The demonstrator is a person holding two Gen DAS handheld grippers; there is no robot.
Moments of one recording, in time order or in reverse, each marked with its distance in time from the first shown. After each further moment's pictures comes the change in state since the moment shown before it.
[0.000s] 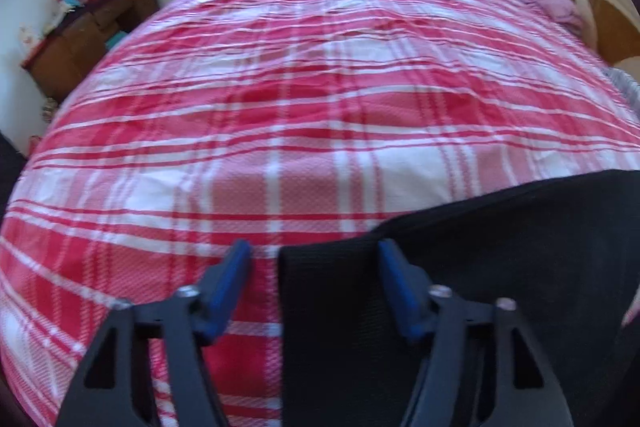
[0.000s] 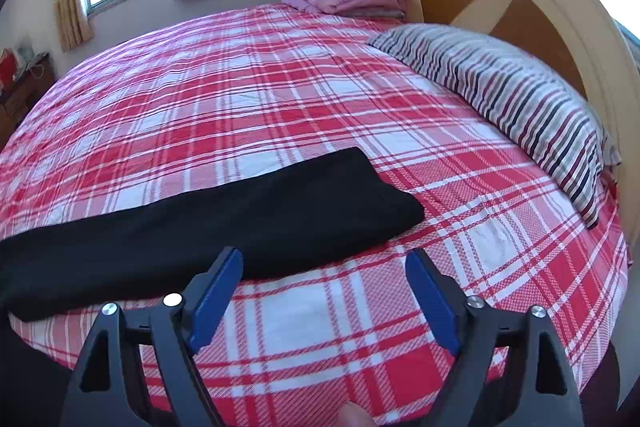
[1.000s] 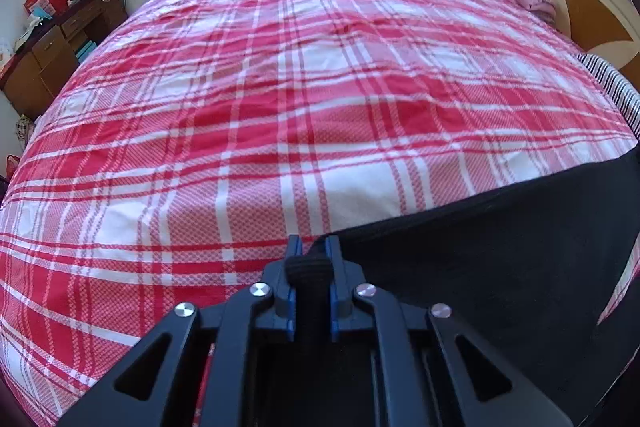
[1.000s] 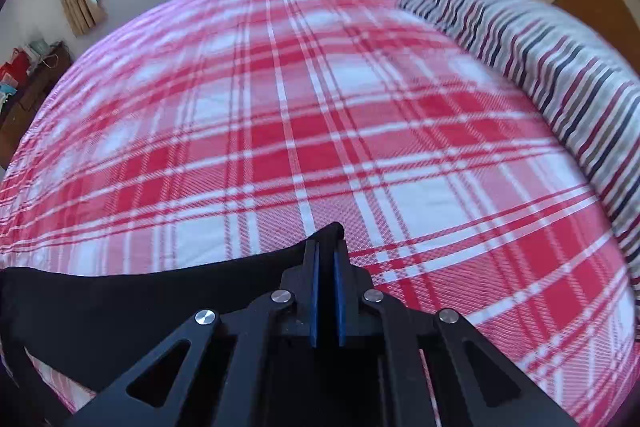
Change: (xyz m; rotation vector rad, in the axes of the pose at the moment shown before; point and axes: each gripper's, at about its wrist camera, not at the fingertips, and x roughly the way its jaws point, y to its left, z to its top) left arm -0.010 -0.013 0.021 0.039 0.002 -0.044; right arm 0.089 -0.038 0.088 -0.057 0.099 0.157
